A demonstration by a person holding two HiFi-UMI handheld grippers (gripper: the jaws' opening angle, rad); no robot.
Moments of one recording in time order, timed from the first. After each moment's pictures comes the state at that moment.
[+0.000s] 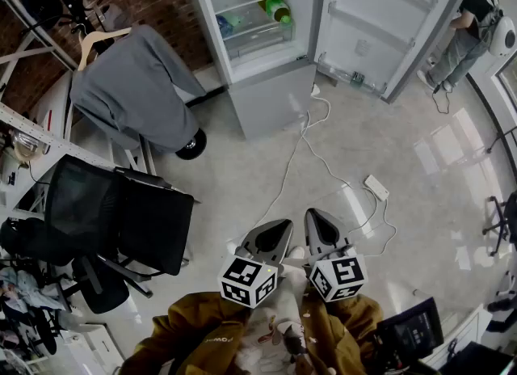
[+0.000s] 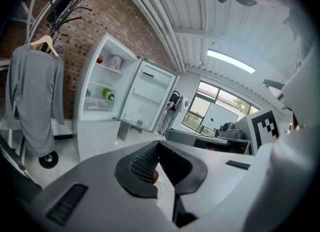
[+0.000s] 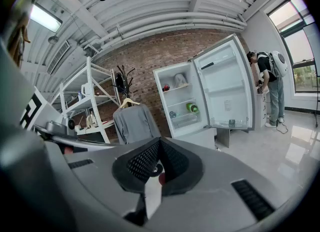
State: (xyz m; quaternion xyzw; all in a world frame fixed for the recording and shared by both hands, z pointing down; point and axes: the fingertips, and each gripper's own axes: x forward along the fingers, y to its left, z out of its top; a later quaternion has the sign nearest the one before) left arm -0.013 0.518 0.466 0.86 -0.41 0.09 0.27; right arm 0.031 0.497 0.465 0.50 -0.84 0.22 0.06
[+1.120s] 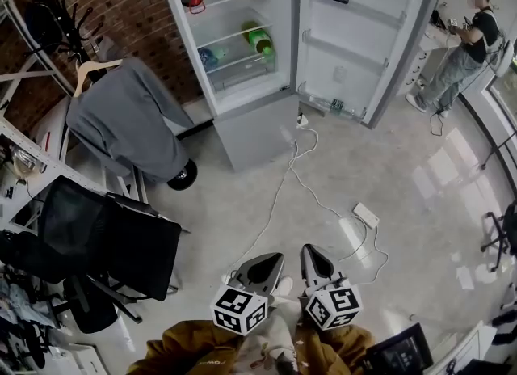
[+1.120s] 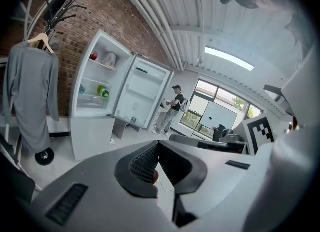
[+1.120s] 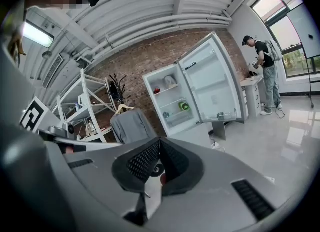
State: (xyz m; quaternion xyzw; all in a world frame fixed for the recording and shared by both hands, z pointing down) left arm 0.050 0.528 0.483 0.87 -0.41 0.09 0.27; right arm 0.109 0.512 0.489 0.51 -0.82 0.25 0.01
